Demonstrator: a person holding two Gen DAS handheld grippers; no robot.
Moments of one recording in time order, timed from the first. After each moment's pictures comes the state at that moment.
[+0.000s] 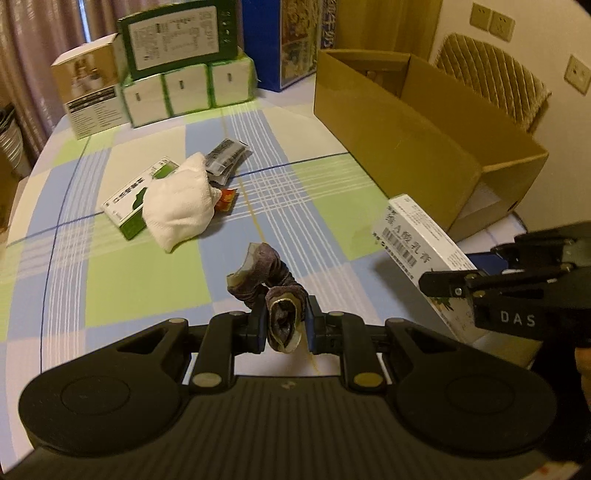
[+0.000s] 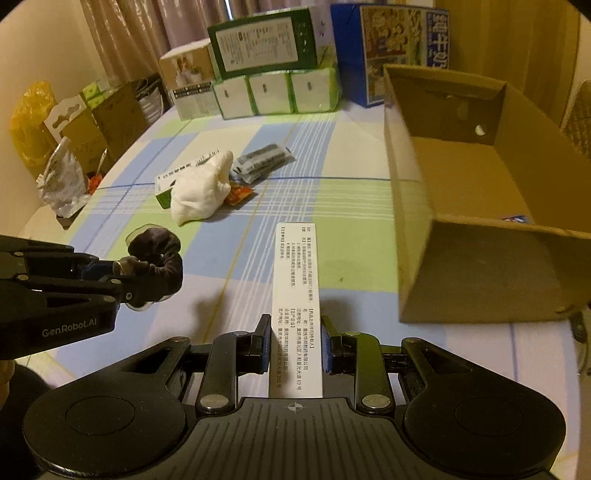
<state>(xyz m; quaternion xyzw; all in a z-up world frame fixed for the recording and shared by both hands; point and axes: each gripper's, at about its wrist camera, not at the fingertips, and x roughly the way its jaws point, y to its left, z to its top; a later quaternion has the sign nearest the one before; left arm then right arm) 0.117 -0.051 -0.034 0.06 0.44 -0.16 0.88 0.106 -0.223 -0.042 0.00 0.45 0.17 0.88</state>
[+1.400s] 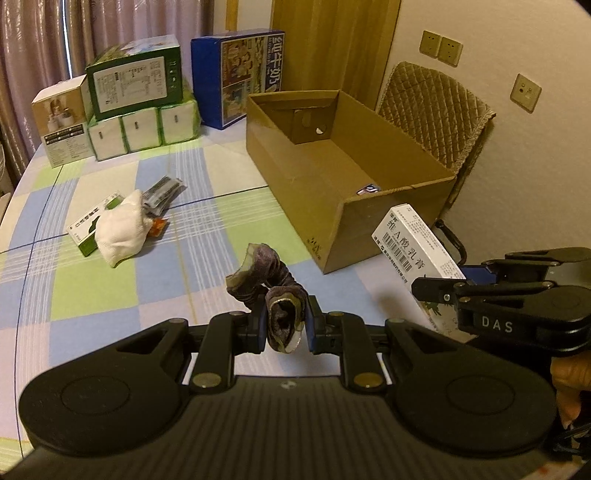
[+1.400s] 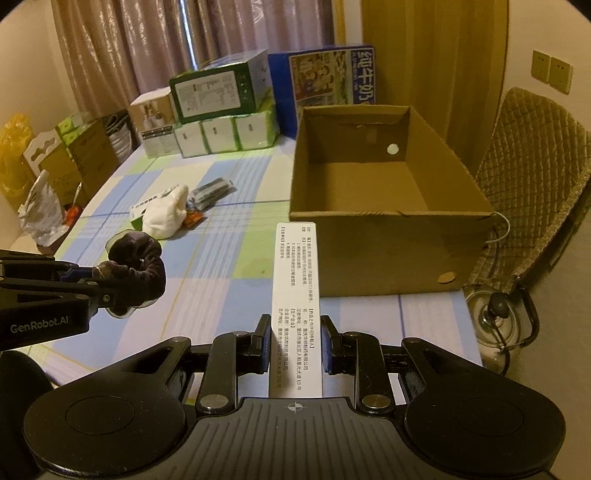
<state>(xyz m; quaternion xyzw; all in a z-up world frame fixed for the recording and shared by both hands) 0.047 -0.120 0.023 0.04 0.41 -0.20 0.89 0.036 -0.303 0.018 0.01 0.41 0.11 0.91</state>
